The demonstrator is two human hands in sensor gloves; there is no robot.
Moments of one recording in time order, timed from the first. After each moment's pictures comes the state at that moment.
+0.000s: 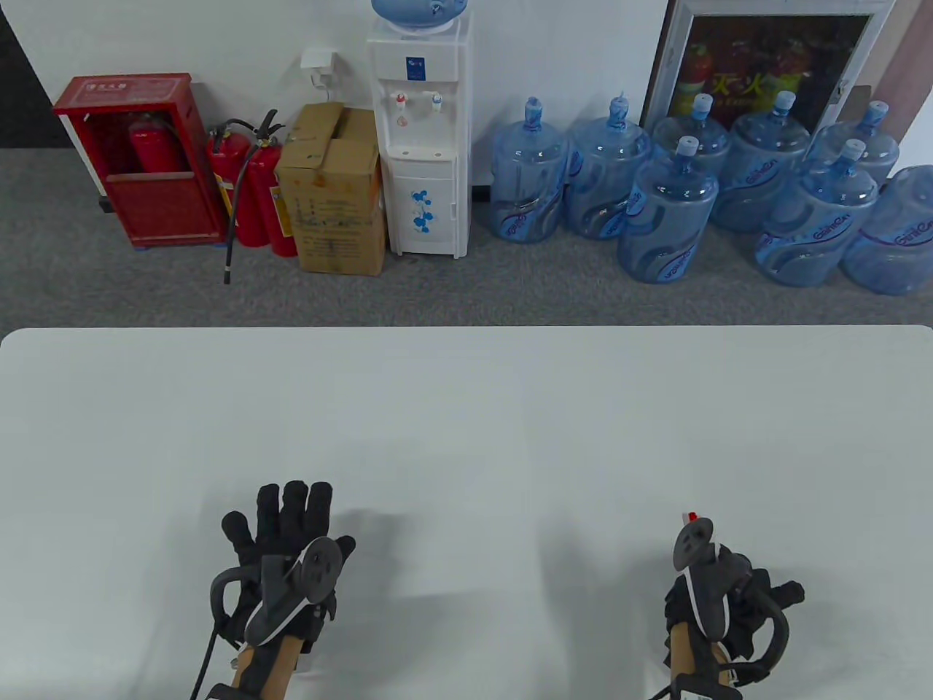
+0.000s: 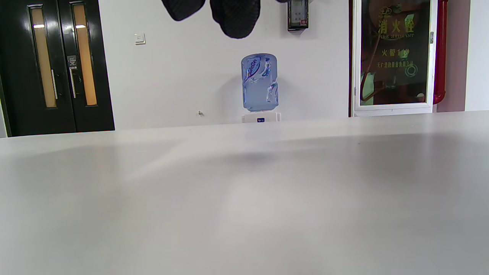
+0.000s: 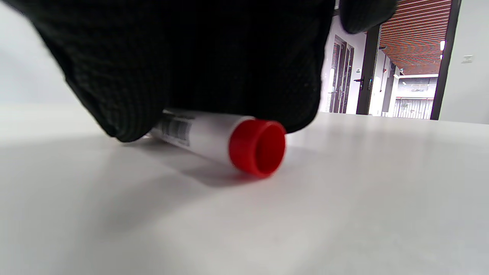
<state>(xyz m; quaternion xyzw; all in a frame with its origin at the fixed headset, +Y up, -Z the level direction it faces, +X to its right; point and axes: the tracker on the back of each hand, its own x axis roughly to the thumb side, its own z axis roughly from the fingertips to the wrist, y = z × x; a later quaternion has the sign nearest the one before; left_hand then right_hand) -0.235 -0.758 -0.300 0.06 0.02 -0.03 1.00 0.255 -0.755 -0.289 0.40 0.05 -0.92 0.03</state>
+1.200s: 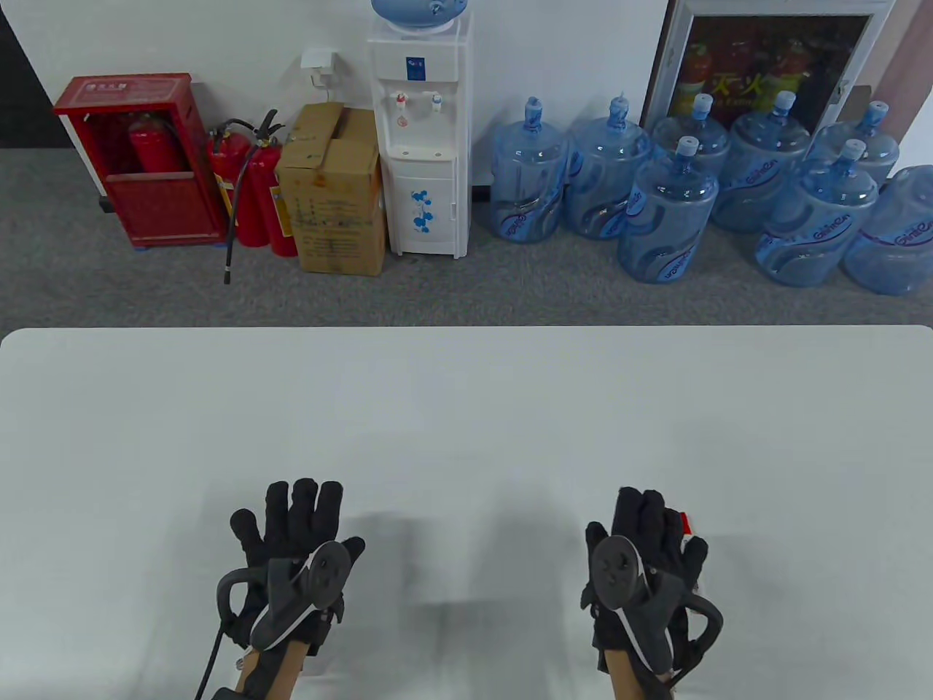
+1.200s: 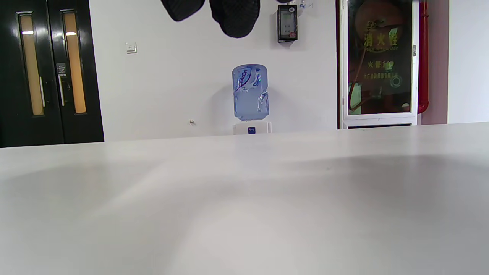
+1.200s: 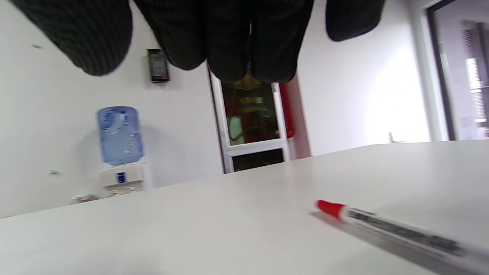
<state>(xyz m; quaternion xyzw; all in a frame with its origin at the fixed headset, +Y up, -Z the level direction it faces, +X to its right) -0.222 -0.747 -0.293 0.08 0.00 -0.03 1.00 0.139 -0.692 -0.258 0.18 0.17 -0.97 -0.07</state>
